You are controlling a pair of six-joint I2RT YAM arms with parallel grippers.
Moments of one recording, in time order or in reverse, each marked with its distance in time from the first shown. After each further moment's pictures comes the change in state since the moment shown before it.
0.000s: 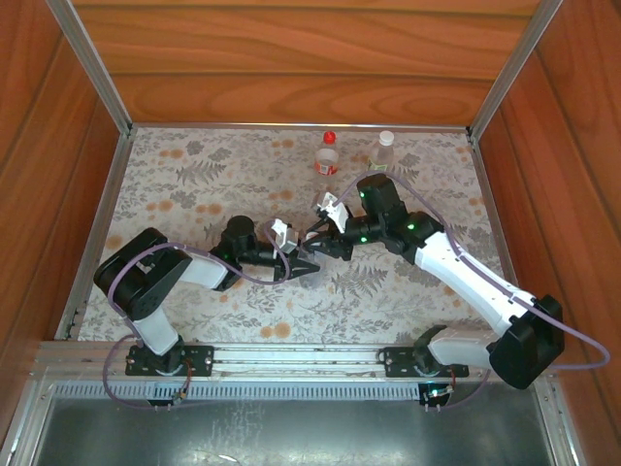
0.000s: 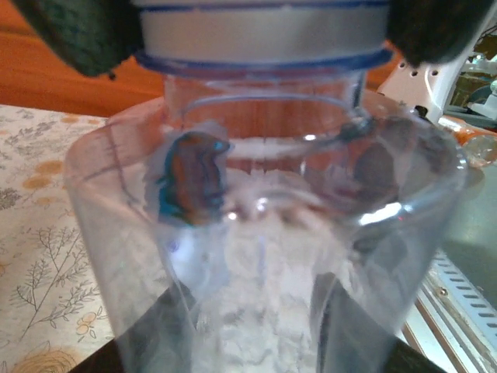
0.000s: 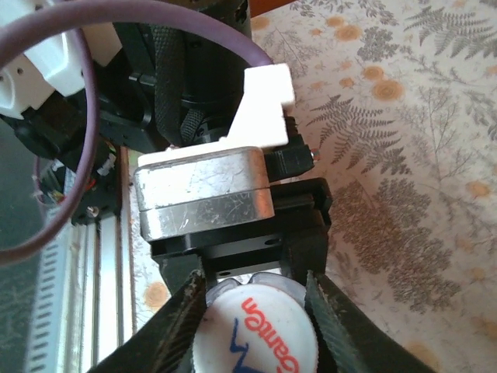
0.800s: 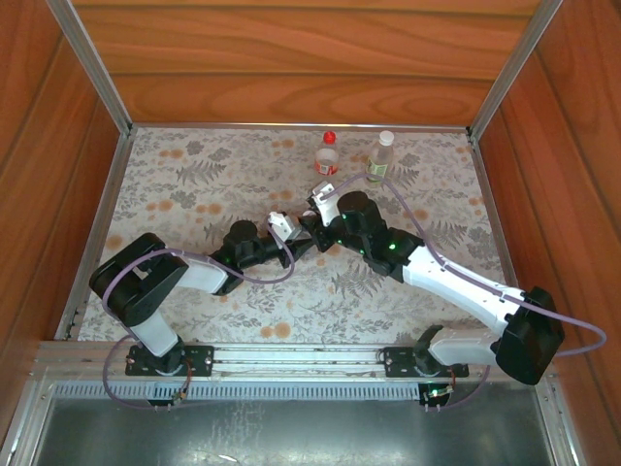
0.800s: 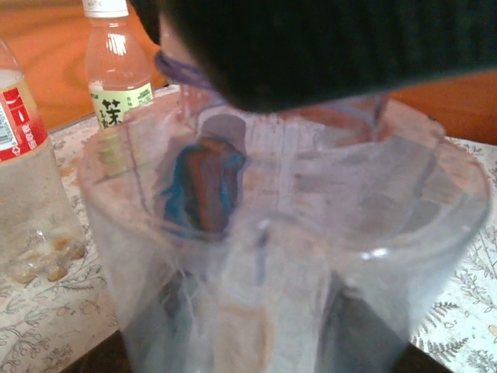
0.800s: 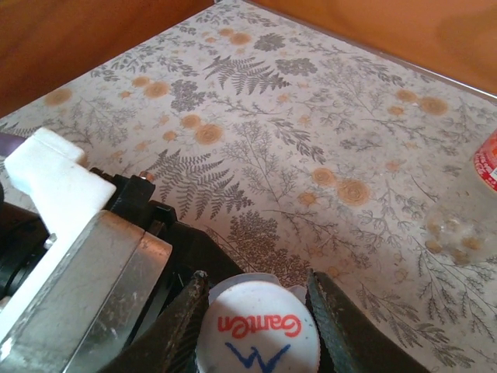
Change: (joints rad) left arm -0.046 -0.041 -0.019 -0.036 -0.615 0.073; right arm 0.185 0.004 -0.112 0.346 0.698 0.346
